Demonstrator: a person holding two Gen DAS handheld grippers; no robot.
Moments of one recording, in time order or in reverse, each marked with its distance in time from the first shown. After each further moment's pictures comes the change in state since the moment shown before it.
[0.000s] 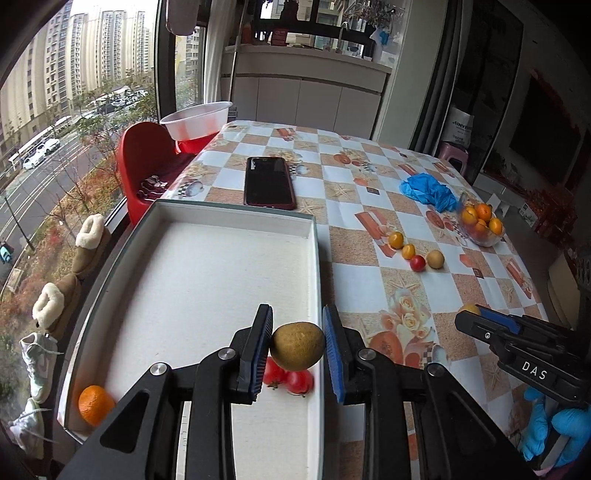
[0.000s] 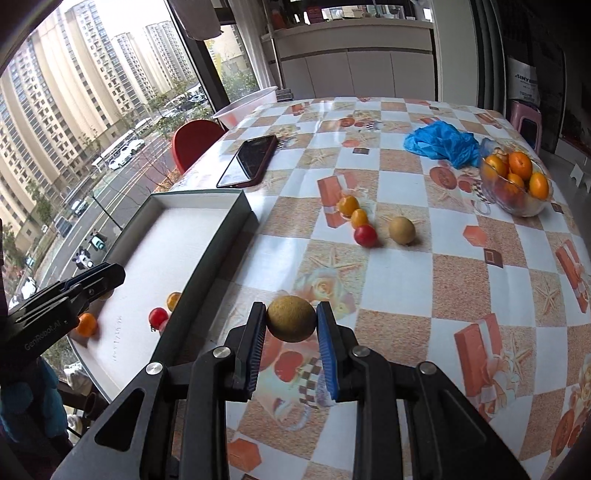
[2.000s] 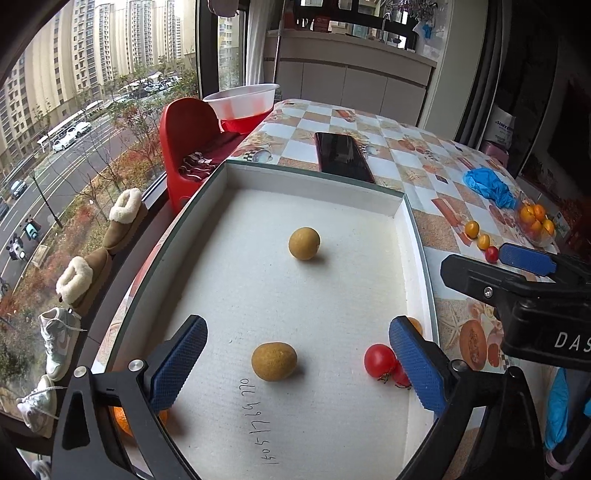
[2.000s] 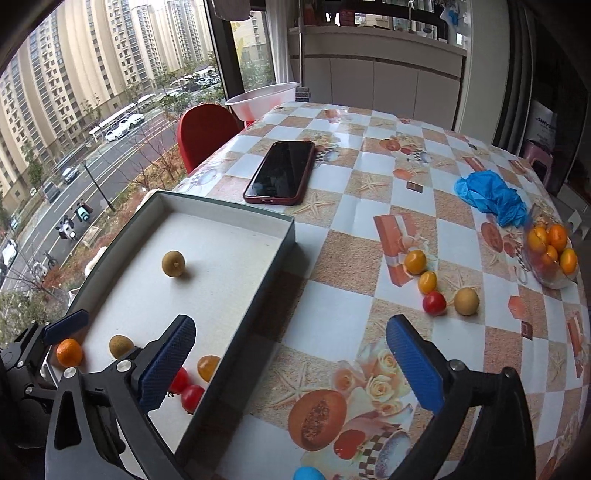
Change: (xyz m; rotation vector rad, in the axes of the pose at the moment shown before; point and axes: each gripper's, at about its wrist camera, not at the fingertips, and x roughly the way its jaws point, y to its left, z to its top) left arm 0.026 0.054 -0.018 -0.065 0.046 0.109; right arm 0.050 0.058 0.042 -0.110 0.006 -0.110
